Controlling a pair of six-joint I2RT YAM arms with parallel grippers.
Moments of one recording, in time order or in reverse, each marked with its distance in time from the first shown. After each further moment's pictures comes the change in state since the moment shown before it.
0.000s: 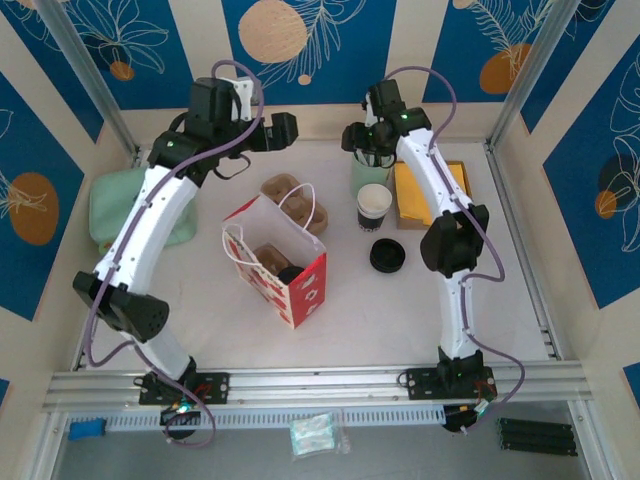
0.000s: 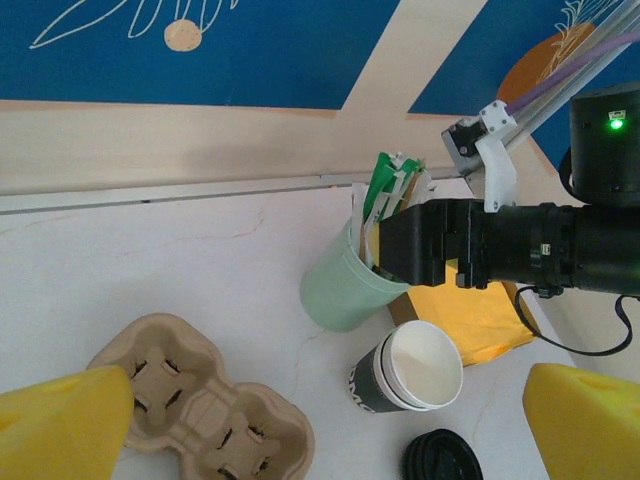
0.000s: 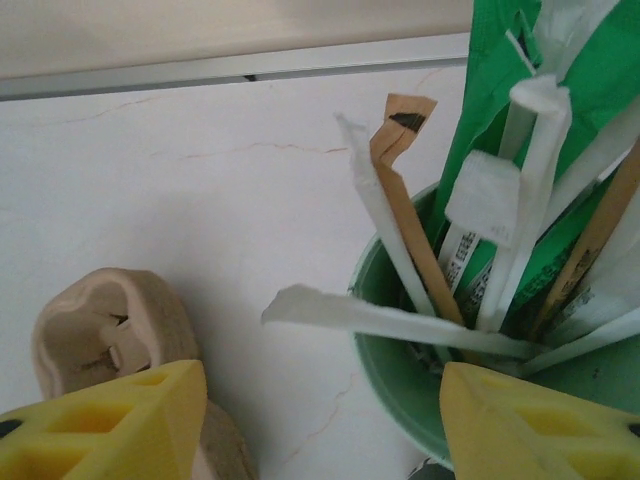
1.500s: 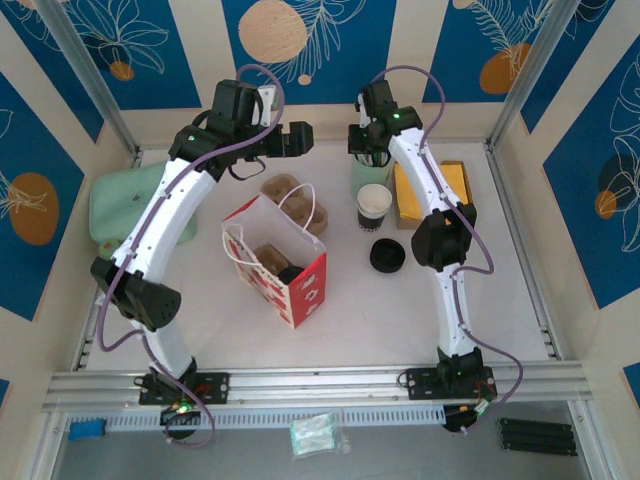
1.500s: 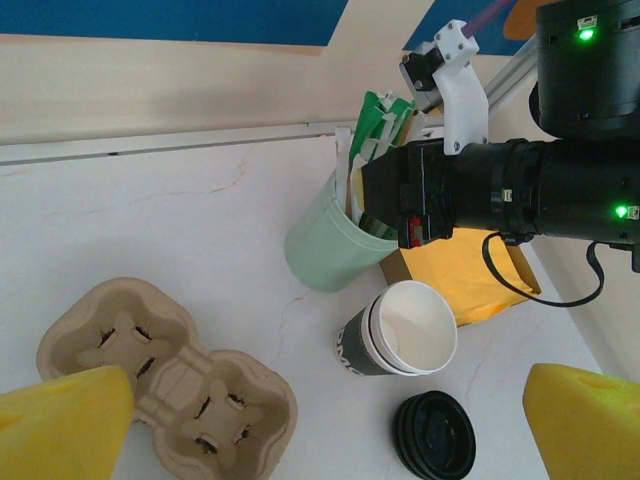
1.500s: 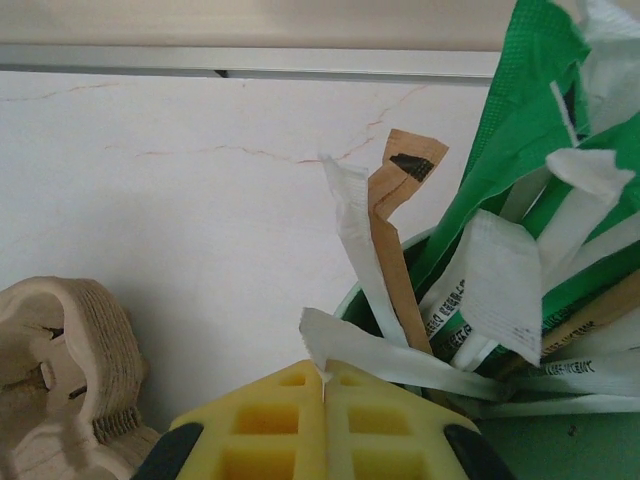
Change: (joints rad) left arm -0.055 0.085 0.073 -0.084 0.001 -0.003; right arm 0.014 0.112 0.150 -0.056 0.058 -0.089
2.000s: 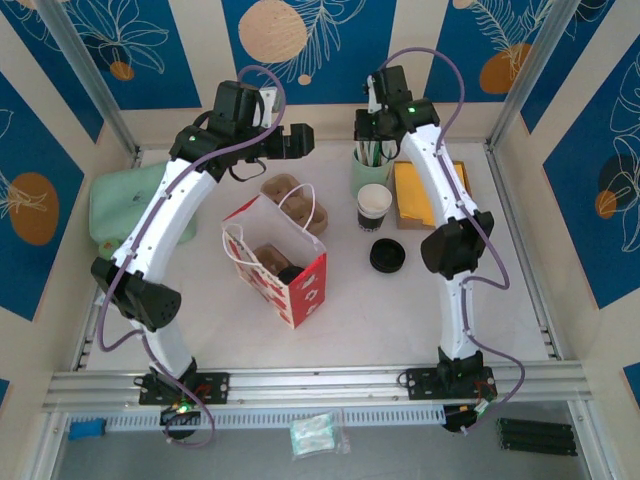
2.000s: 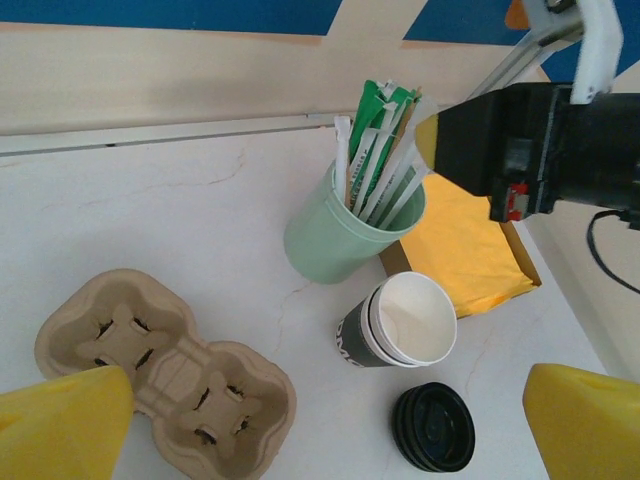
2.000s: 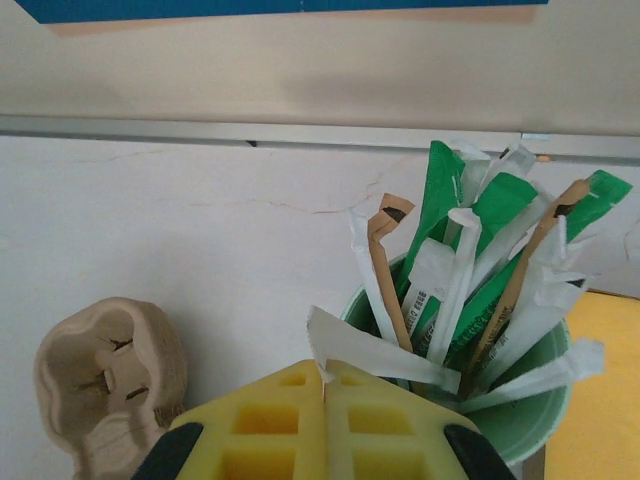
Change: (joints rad) left arm -0.006 0.000 0.000 -0.017 -0.001 0.001; right arm 0.000 -0.153 -0.044 0.020 0.018 0.002
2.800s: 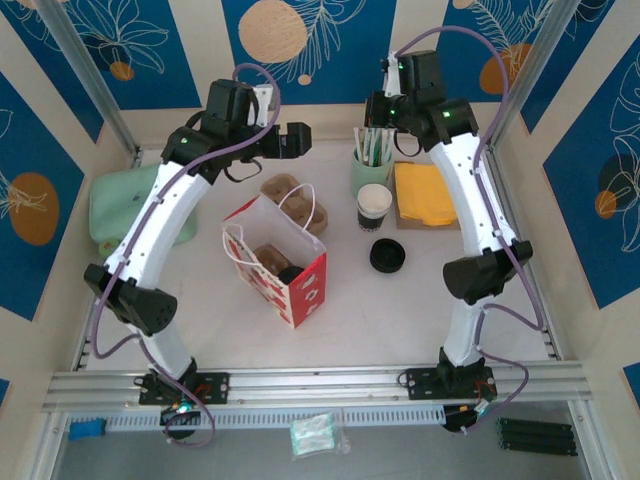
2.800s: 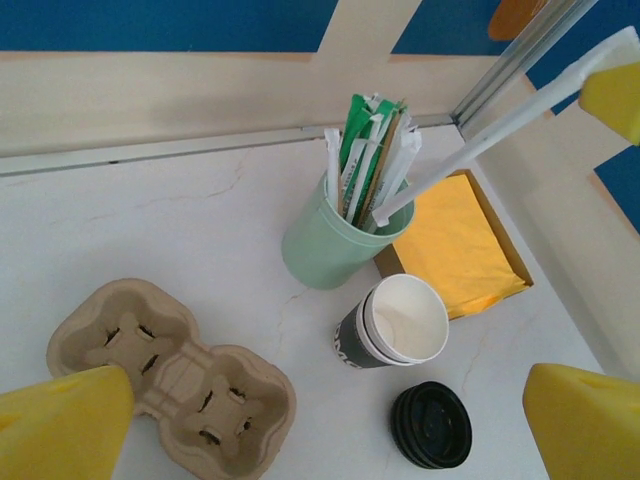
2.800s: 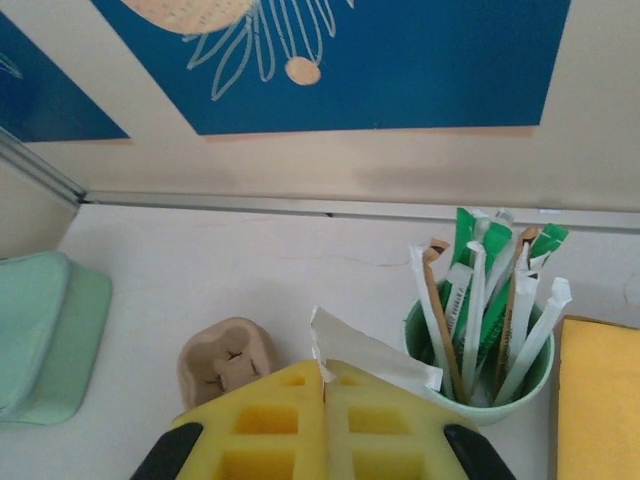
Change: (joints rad) left arm -0.001 -0.044 0.000 -0.006 -0.001 0.023; right arm 0.025 -0.301 -0.130 0.057 -0.052 0.051
